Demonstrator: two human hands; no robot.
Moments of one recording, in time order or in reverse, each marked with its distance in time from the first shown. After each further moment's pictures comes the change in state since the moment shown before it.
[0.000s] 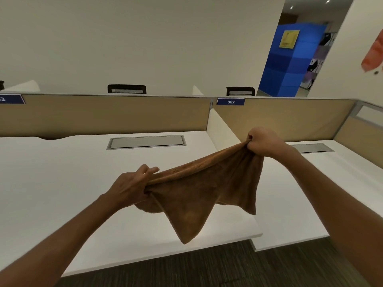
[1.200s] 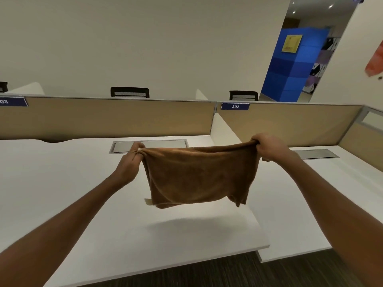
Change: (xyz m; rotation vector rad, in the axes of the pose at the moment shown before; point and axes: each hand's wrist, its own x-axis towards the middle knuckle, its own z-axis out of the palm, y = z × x) left_hand 0.051 -0.045 -0.021 -0.833 0.227 -0.547; right_hand 0.035 0.006 0.013 0.005 0.006 0.020
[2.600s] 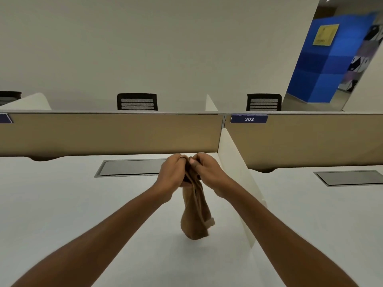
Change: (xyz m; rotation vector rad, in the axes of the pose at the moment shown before) left_hand 0.169 0.087 0.180 -0.321 0.010 -0.364; right_hand 0.166 -0.069 0.101 0.995 -0.274 -0.261
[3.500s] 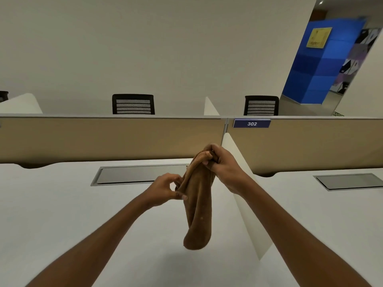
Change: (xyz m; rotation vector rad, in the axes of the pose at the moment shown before) left_hand 0.070 -0.067 -0.065 0.461 -0.428 0.306; right_hand 0.038 -0.017 -0.023 0.037 0.023 -0.250
